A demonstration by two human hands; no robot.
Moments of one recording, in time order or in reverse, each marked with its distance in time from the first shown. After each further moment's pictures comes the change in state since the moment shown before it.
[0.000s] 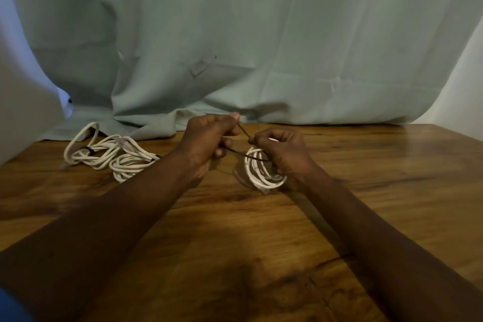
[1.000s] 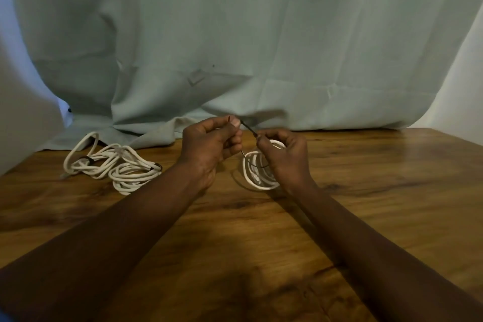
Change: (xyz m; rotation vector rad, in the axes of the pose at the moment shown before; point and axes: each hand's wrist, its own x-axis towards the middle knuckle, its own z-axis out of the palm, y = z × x) left_hand -0.011 0.005 0.014 -0.196 0.099 0.068; right_hand 0.002 0.009 0.002 -0.038 0.205 -0.272
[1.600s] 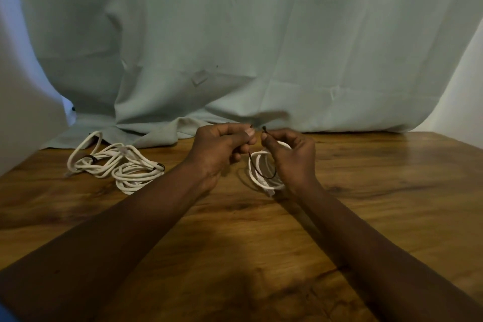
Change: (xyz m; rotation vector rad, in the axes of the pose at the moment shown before) left_hand -0.004 0.000 0.003 0.162 -0.139 -0.020; right_hand 0.007 0.008 -0.002 -0.008 0.063 -0.006
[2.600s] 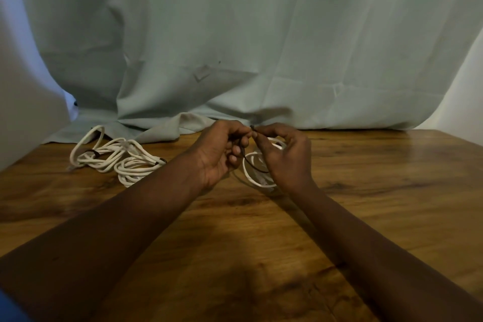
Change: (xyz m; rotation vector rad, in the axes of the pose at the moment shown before) left_hand 0.001 0.009 -0.003 -0.098 -0.088 -0.309; right_hand -0.013 -0.011 0.008 -0.188 -0.074 -0.237
